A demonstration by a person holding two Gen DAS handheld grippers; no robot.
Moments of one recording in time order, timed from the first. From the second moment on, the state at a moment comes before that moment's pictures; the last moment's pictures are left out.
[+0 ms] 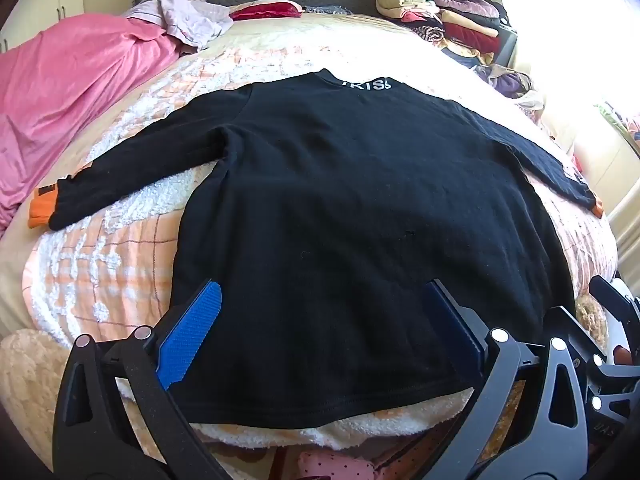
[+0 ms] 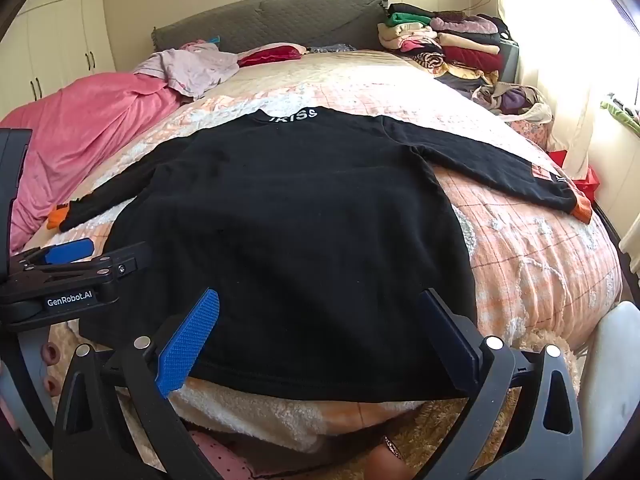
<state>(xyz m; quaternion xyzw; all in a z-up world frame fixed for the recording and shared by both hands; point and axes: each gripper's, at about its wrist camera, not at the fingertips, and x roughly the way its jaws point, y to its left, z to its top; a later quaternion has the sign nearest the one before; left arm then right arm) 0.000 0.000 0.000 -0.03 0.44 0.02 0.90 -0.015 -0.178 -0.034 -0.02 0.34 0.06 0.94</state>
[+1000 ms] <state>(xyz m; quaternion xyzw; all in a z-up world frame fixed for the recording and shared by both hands) -0.002 -0.001 0.000 -0.04 0.44 0.01 0.90 -0.019 -0.178 -0.033 -0.01 0.34 0.05 0.94</state>
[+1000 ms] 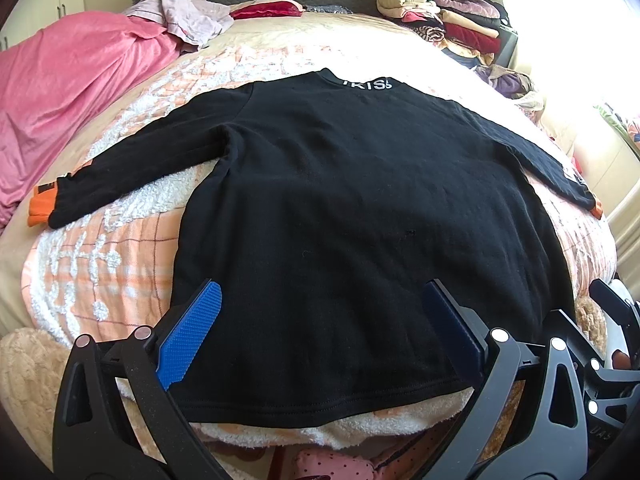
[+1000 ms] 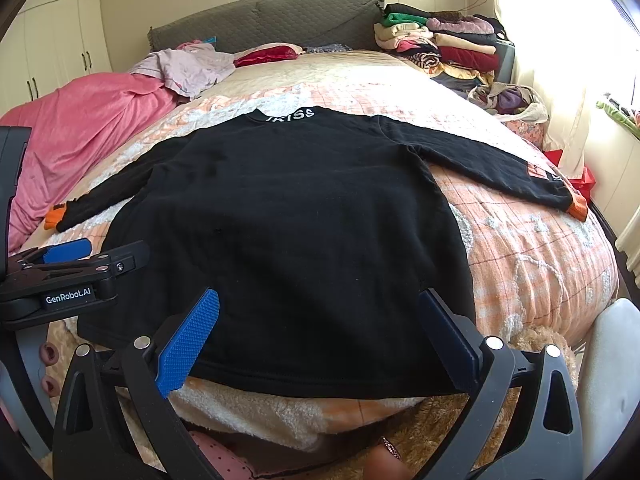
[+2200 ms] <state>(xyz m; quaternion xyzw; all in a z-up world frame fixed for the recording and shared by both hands) -0.001 0.000 -0.001 -0.04 0.44 0.01 0.90 -0.022 -0.178 -0.028 -0.01 0.33 0.05 0.94</state>
